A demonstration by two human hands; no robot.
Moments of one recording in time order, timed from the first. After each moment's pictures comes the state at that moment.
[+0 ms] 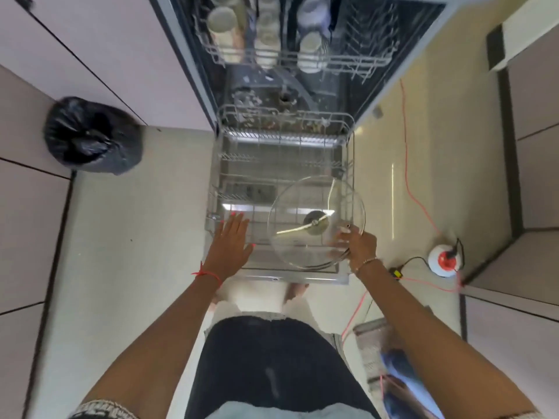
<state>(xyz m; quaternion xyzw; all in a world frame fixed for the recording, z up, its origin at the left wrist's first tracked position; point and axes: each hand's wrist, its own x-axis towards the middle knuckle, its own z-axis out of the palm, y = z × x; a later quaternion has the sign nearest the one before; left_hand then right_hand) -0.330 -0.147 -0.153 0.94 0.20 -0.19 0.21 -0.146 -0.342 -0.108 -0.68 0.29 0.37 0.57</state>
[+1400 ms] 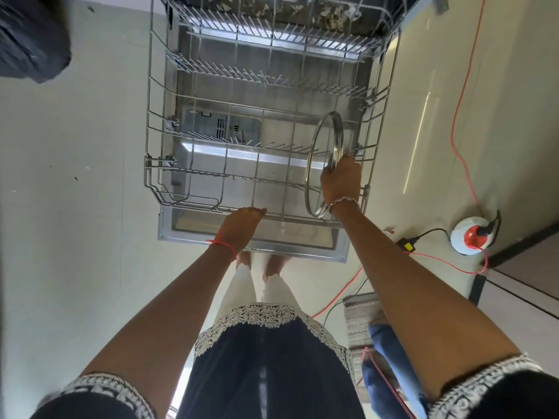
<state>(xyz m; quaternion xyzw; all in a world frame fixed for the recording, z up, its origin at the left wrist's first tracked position) -0.252 -0.214 -0.355 0.88 0.21 -0.34 0.26 -0.059 -0.295 -0.316 -0.94 -0.09 0.29 0.13</state>
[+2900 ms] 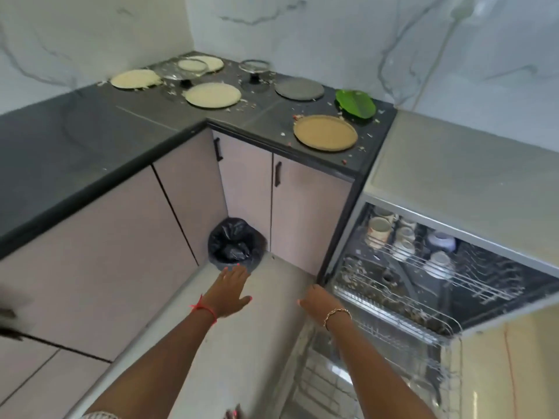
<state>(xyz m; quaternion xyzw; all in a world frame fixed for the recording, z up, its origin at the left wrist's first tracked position) -0.513 0.118 -0.004 0.92 0.36 -0.07 0.09 -0.302 0.013 -0.002 -0.78 -0.53 0.32 -0.05</state>
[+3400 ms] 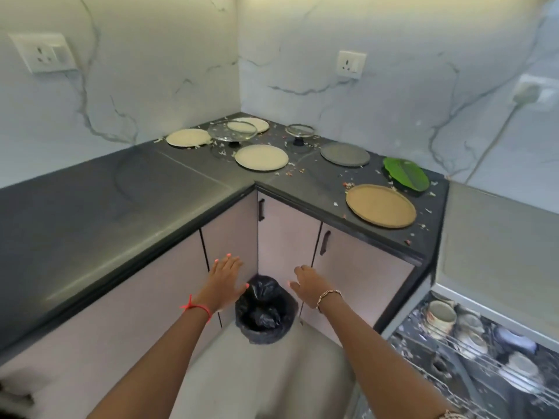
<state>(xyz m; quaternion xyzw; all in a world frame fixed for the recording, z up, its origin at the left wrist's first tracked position) -0.579 0.329 0.066 0.86 0.49 0.04 0.10 -0.367 0.265 0.087 -0.72 -0.66 0.18 -0.01</state>
